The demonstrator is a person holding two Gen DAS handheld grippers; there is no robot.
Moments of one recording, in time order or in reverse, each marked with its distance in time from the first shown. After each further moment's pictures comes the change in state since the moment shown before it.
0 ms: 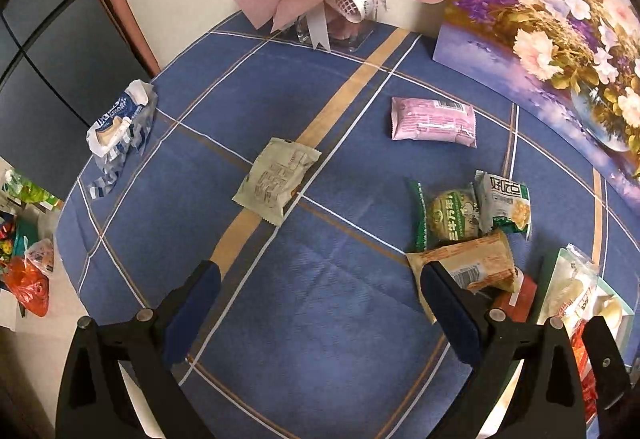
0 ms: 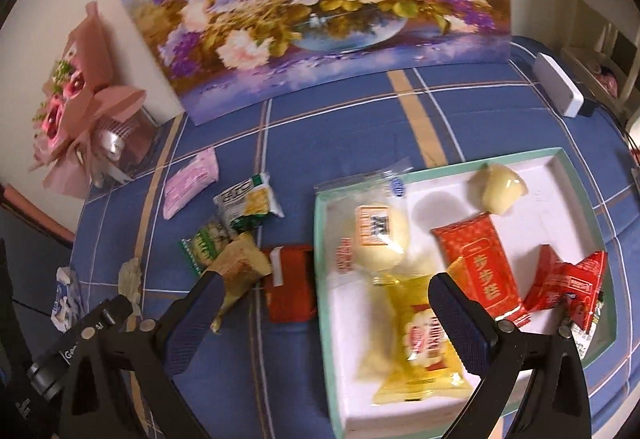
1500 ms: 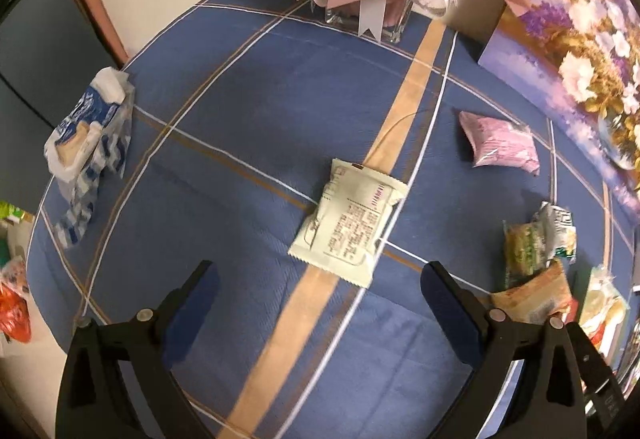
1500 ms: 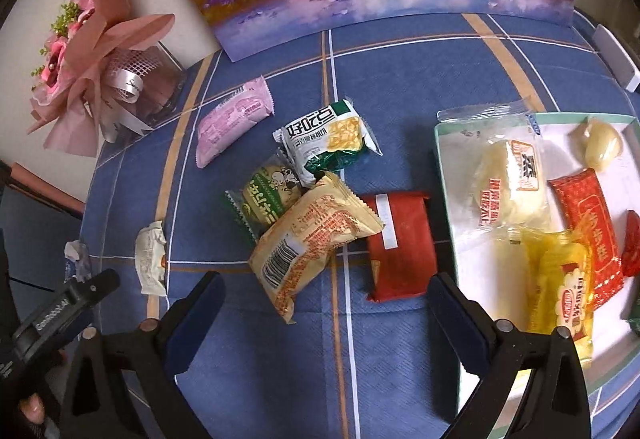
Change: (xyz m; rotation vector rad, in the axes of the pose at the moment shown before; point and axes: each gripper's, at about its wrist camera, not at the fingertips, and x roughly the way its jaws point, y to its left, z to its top) left arm 0.076 0.091 0.051 0.038 0.089 -0.141; right arm 0.064 0.063 -0.019 -0.014 0.162 0.079
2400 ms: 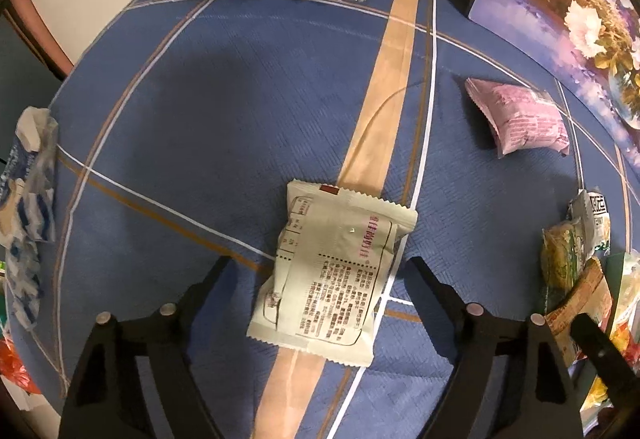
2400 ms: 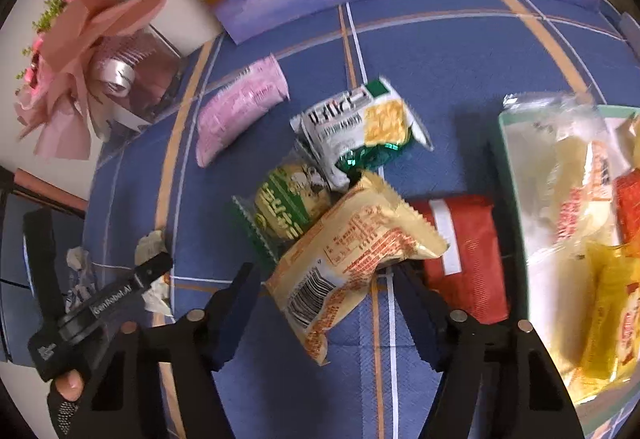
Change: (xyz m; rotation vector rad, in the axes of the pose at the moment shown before) left arm 0.075 -0.016 0.028 0.144 0.058 -0.054; right arm 0.048 0.016 0.011 0.012 0.069 0.031
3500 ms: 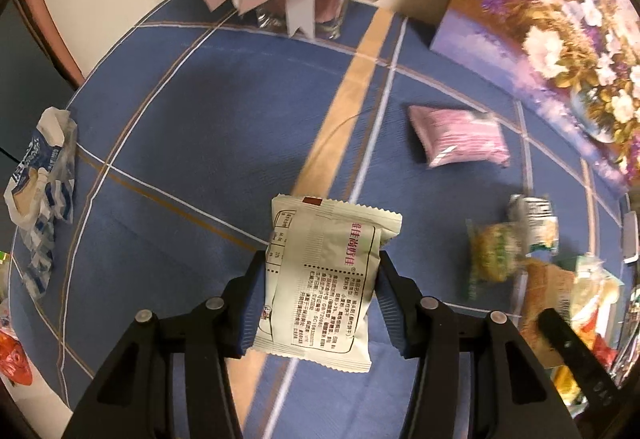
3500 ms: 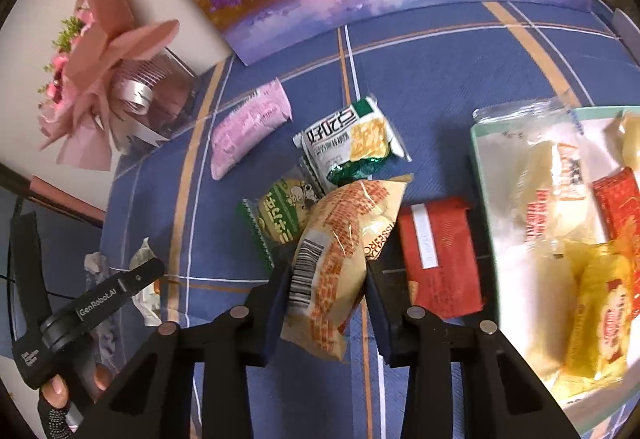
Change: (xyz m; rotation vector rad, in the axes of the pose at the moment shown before) left arm -0.056 -0.030 -0.017 -0.041 -0.071 -0.053; right arm -0.045 -0.018 -0.011 0.017 -0.073 0.090
